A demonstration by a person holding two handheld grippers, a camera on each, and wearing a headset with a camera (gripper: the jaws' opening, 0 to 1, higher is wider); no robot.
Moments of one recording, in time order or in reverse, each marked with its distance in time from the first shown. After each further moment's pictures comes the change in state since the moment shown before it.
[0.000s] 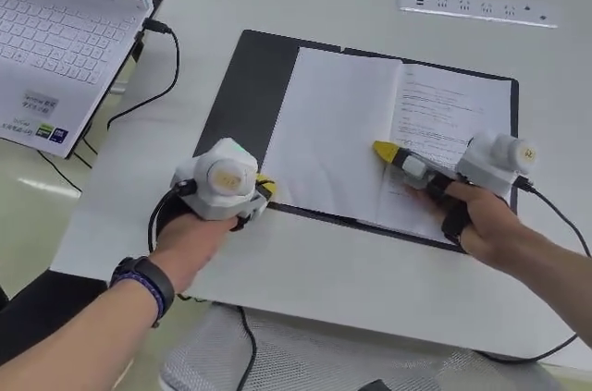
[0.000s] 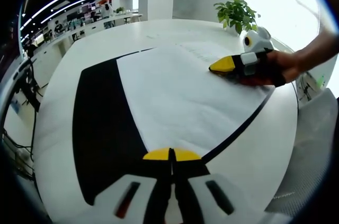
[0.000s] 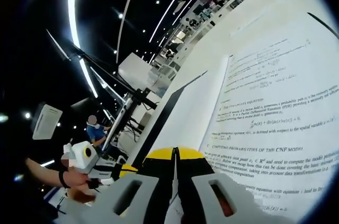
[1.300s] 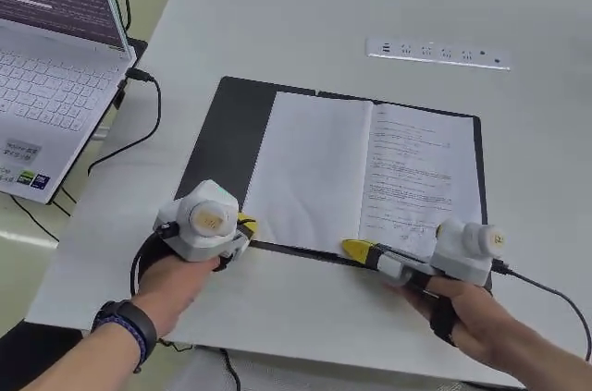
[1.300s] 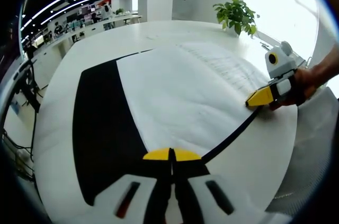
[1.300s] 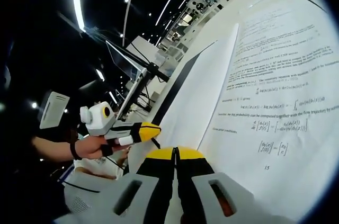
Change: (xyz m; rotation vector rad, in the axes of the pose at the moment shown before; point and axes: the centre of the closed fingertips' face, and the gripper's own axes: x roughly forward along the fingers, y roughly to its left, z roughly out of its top) left arm -0.001 -0.001 0.000 0.007 -0.012 -0.001; right arm -0.041 0.021 -0.077 -0.006 0.146 0.050
